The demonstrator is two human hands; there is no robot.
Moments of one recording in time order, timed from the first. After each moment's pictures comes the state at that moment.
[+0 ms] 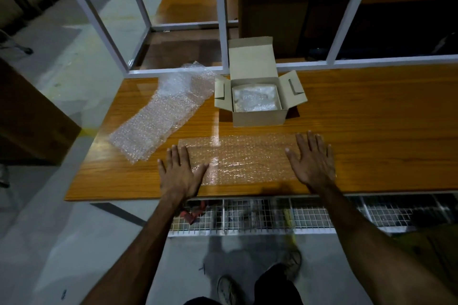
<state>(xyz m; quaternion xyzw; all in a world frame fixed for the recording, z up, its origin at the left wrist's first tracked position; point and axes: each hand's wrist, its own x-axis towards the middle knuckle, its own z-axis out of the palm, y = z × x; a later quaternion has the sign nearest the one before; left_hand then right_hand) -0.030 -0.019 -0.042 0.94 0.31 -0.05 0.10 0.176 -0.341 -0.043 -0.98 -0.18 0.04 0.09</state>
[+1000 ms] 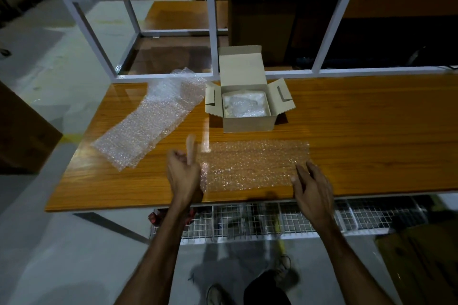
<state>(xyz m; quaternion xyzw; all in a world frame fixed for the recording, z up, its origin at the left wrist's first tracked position) -0.002 -0.082 0.017 0.71 0.42 0.26 0.51 0.118 -0.389 -0.061 -0.97 -0.14 -0.02 0.22</state>
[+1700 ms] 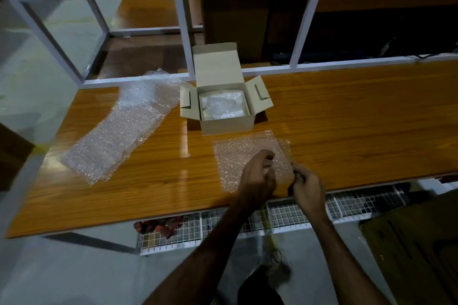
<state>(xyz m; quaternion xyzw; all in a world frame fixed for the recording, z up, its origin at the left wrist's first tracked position) 0.085 -0.246 -0.008 0.84 0.05 0.13 0.53 0.122 -0.400 -0.025 -0.91 -0.01 0.02 0.42</state>
